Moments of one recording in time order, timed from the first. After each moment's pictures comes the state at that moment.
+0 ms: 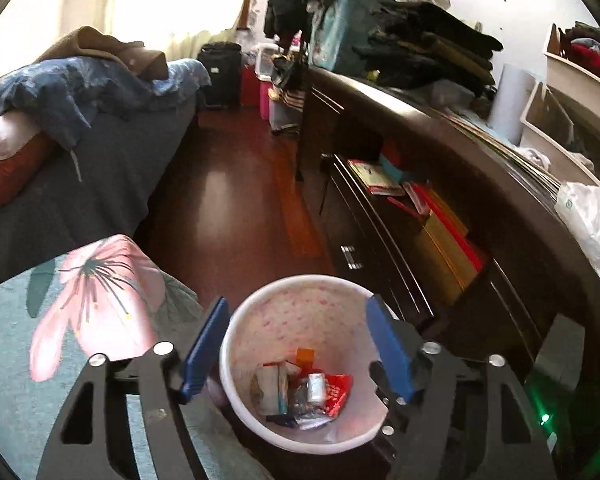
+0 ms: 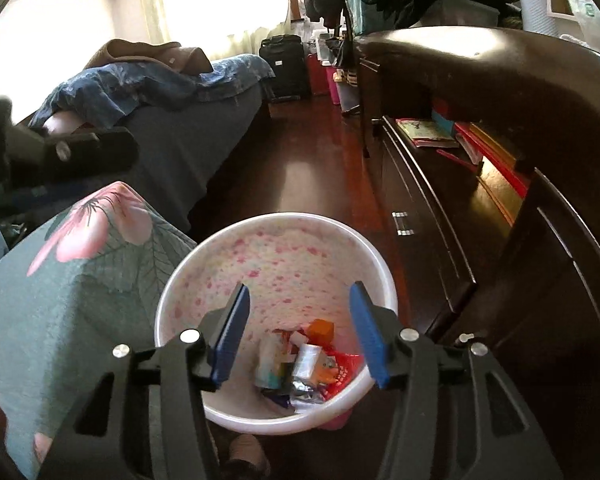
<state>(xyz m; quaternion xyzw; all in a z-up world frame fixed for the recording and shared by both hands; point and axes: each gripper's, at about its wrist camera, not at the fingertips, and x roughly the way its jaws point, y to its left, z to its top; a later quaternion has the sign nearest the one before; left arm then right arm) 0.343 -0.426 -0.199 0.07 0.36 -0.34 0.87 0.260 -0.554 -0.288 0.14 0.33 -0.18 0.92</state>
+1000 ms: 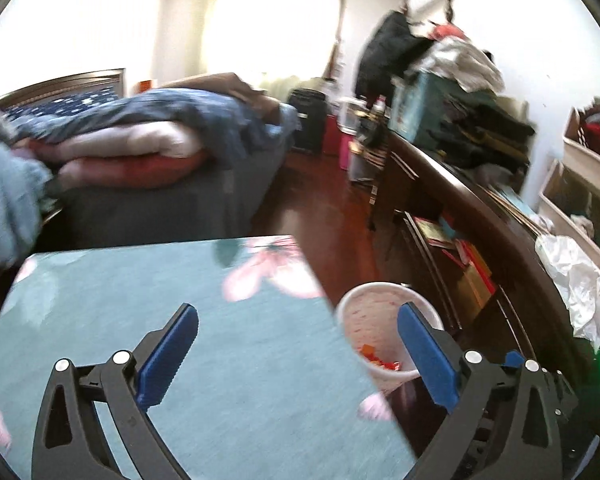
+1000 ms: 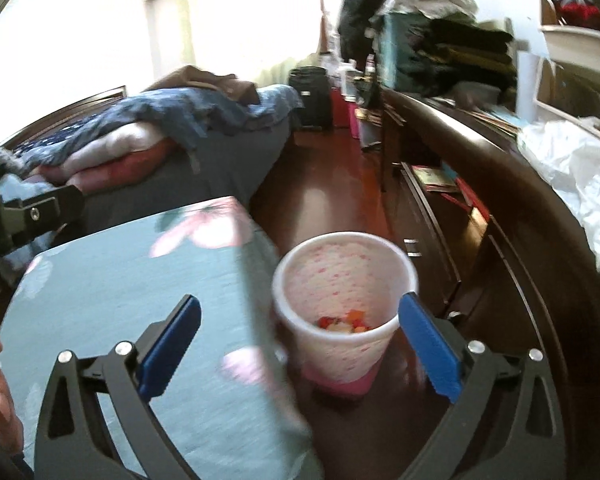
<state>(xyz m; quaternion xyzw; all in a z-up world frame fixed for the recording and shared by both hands) 0.237 -0.217 -0.112 -0.01 0.30 -0.20 0.93 0.161 -0.398 -0.171 0.09 0.29 -0.15 0.94</state>
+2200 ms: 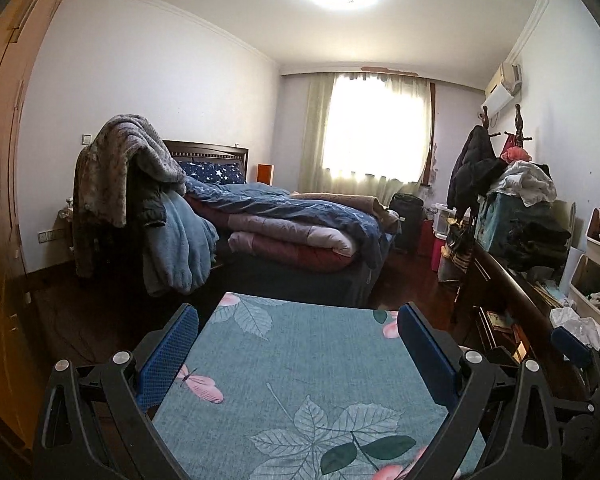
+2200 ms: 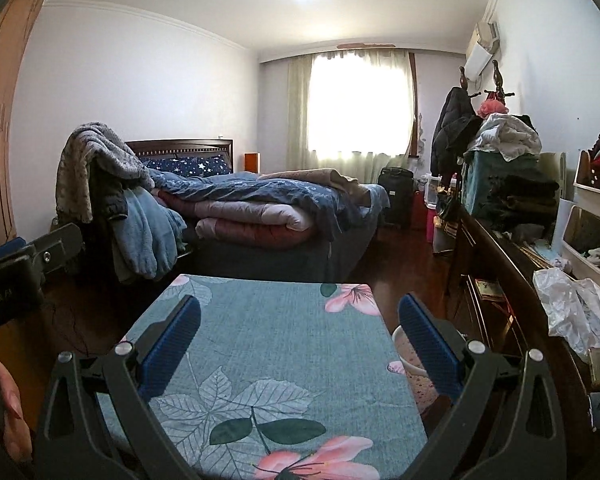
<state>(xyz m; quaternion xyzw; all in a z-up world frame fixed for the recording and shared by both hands) 0.009 0.016 -0.002 -0.05 0.13 -0.03 0.99 -0.010 -0.180 -0.021 -0.01 0.14 -0.03 0.99</state>
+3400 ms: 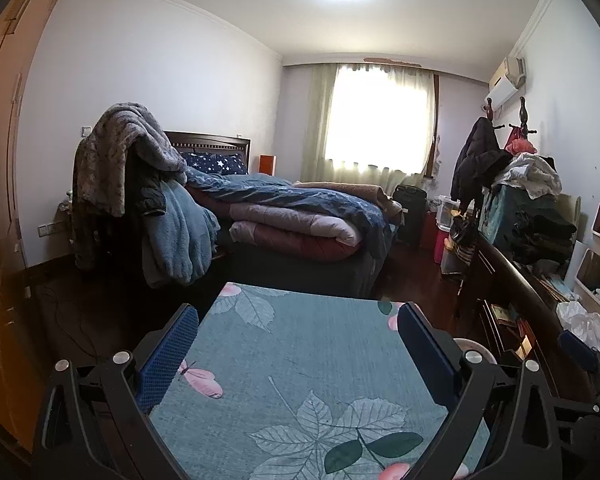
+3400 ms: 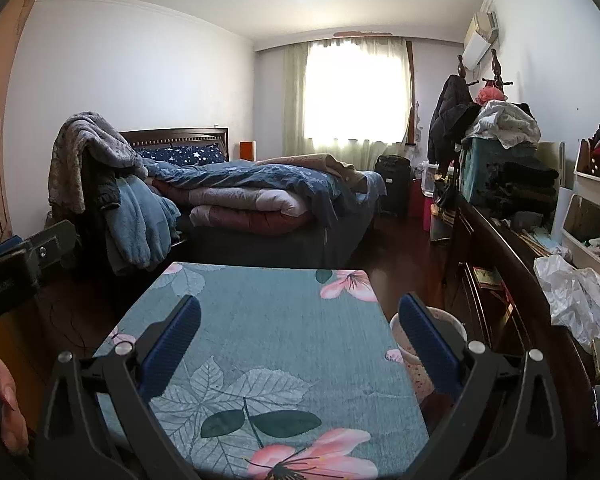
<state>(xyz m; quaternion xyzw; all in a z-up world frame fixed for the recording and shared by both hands) 0.029 0.022 -0.018 -0.05 0.15 -0.03 0.99 0.006 -0.189 -0.039 -0.01 0.17 -0.04 0.98</state>
